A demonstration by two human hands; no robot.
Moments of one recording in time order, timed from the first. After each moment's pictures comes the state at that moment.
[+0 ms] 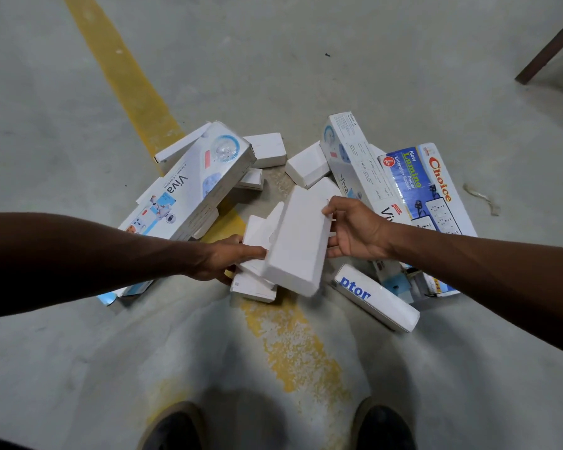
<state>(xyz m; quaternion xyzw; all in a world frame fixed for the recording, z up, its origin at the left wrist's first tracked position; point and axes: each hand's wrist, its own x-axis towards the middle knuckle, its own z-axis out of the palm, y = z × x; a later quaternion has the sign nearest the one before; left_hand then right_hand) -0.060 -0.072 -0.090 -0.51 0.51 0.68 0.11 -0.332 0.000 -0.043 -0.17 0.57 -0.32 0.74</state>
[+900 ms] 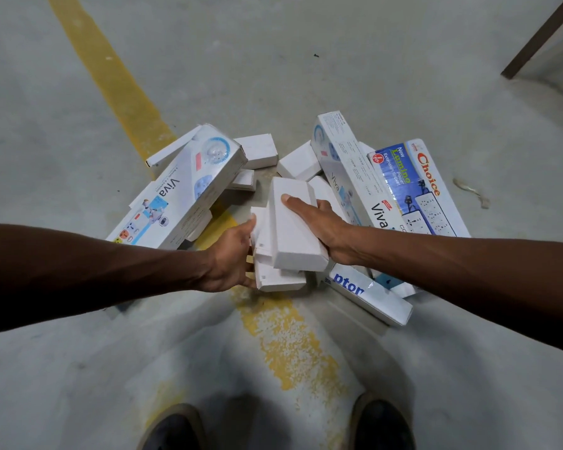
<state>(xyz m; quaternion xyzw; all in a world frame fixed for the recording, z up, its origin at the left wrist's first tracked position) -0.085 -0.044 -0.069 -0.48 0.36 0.80 -0.03 -0.283 -0.001 -0.038 -0.22 0.70 -0.32 0.60</state>
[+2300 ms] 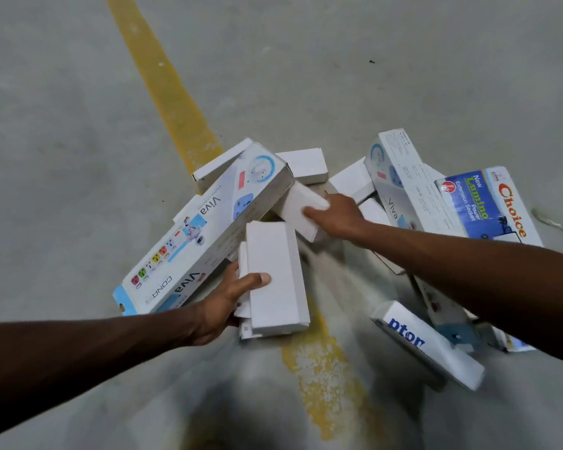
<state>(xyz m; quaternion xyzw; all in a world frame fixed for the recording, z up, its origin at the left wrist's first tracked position) -0.005 -0.044 -0.088 -0.54 0.40 0.73 -0.12 -0.275 -0.124 -0.102 -0.50 0.78 -0.15 0.35</state>
